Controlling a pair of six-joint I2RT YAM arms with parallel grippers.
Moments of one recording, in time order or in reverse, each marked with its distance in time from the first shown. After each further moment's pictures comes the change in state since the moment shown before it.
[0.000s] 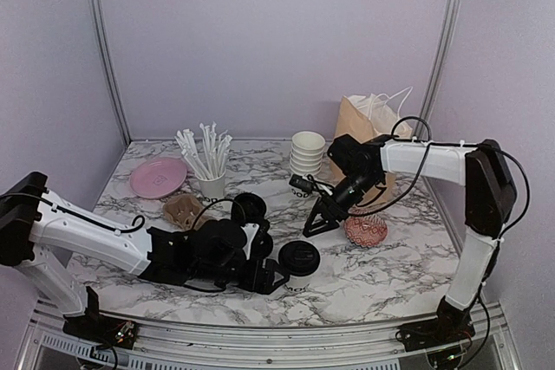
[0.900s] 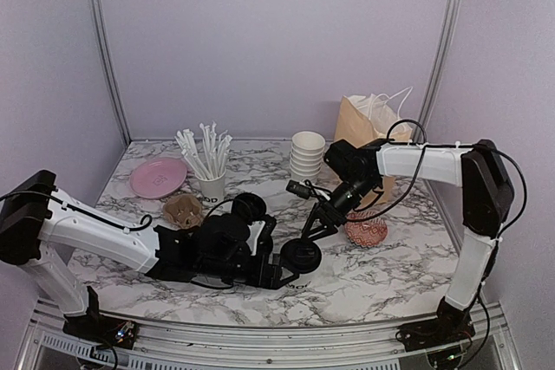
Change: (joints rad) left arm 0.028 0.050 0.023 0.095 0.108 -0.063; right arm 0.026 0.016 -0.017 -0.005 -0.042 -0.023
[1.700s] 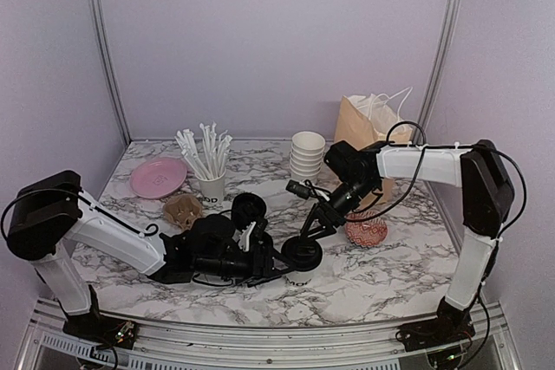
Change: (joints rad) left arm 0.103 0.102 -0.135 0.378 0.200 -0.245; right arm -0.001 0.000 -0.025 0.048 -0.003 0.024
